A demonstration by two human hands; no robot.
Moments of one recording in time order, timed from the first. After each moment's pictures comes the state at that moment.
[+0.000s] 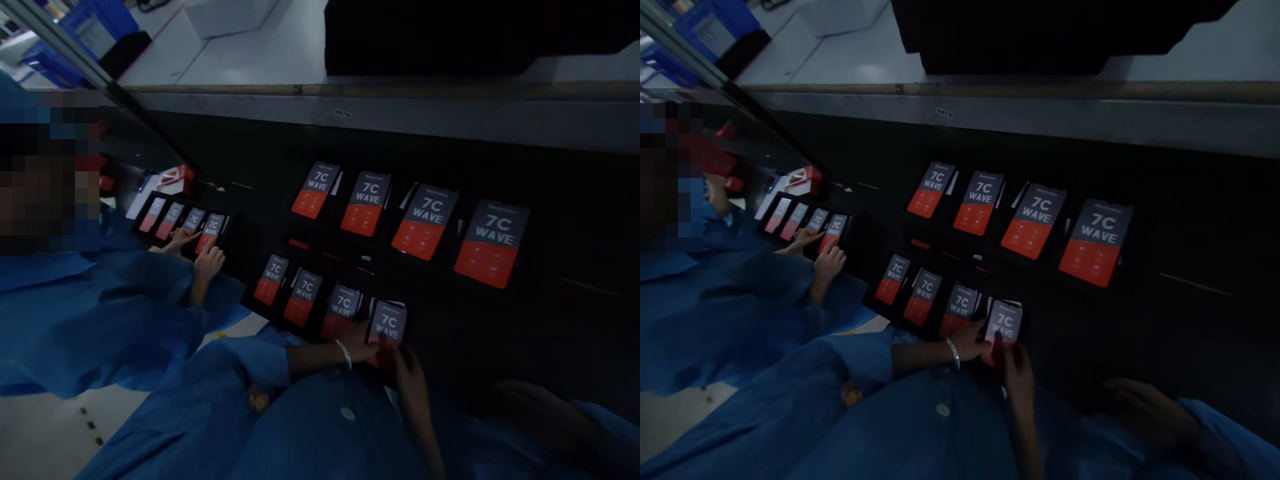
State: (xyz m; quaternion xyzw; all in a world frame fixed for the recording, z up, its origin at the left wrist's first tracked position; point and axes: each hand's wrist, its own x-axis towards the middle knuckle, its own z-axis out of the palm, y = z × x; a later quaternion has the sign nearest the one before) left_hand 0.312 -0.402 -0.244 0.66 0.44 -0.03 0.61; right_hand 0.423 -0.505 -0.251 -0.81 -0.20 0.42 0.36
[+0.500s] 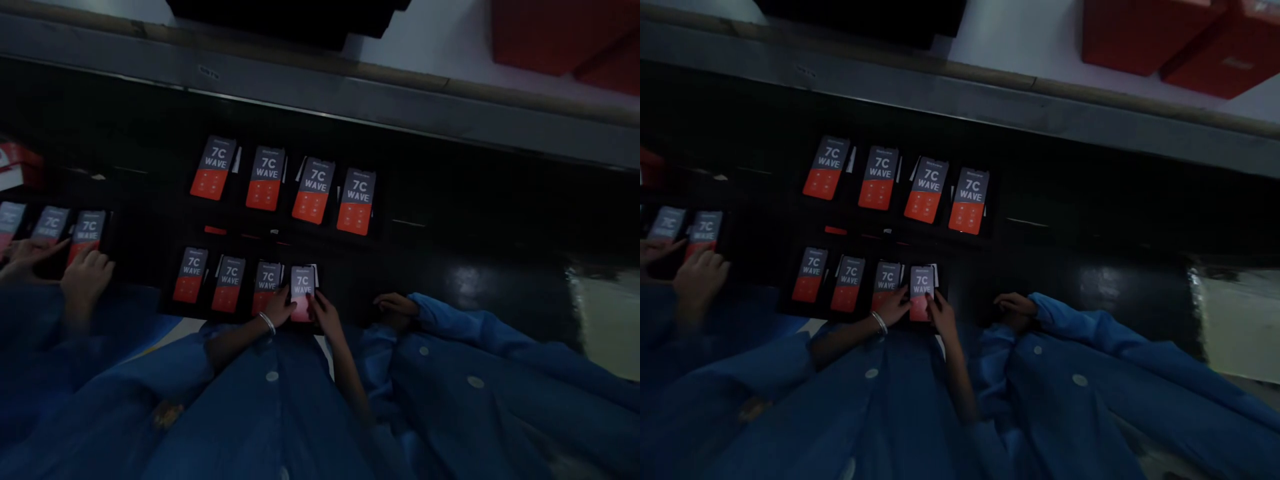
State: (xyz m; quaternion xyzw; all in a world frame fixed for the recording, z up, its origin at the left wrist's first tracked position) left_hand 0.305 -0.421 -0.251 0.68 0.46 -0.06 0.56; right_hand 0.443 -0.517 -0.248 -0.76 -0.17 0.51 0.35
